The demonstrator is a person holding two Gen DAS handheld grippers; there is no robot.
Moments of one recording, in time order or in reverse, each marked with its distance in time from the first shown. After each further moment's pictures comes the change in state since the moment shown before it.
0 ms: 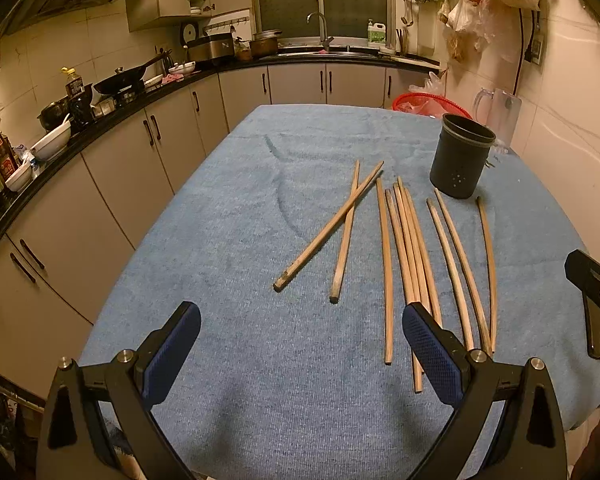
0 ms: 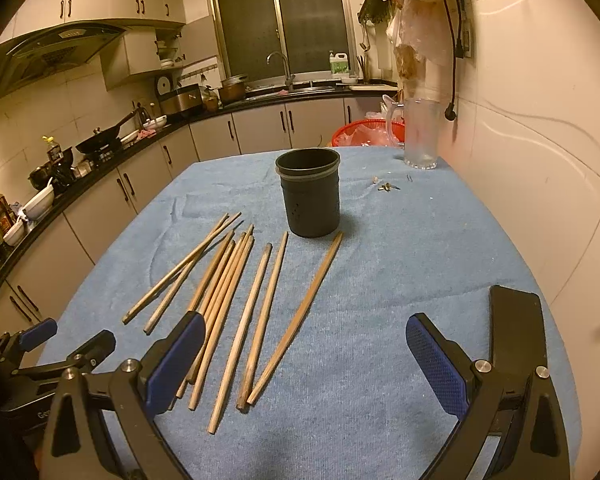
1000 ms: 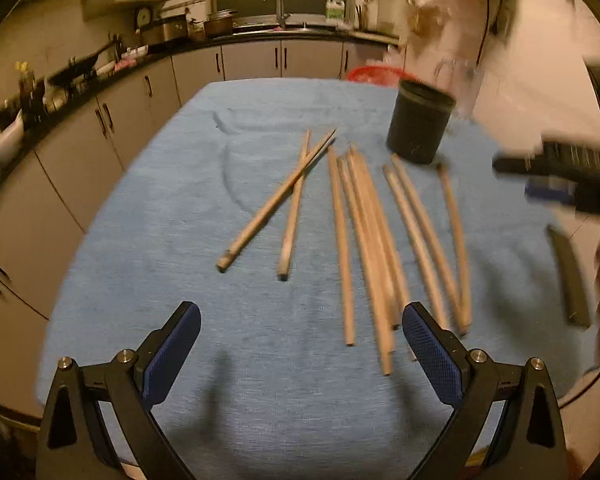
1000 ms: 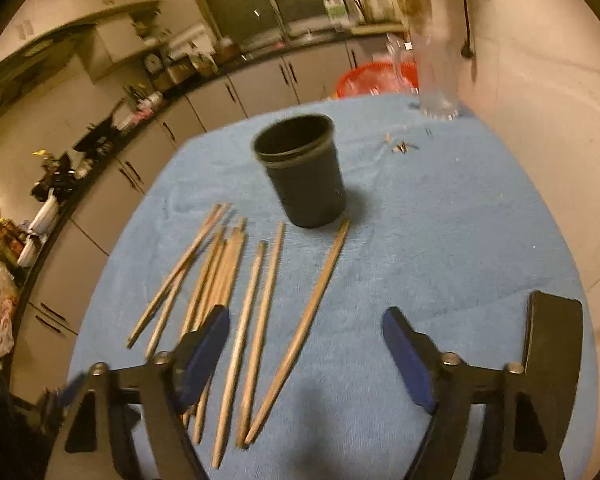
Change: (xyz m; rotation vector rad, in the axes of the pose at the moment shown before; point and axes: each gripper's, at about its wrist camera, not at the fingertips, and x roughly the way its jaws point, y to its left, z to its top) left arm 0.019 -0.016 -0.005 0.109 0.090 -0.118; right arm 0.087 -0.036 0.060 0.147 0.274 0.128
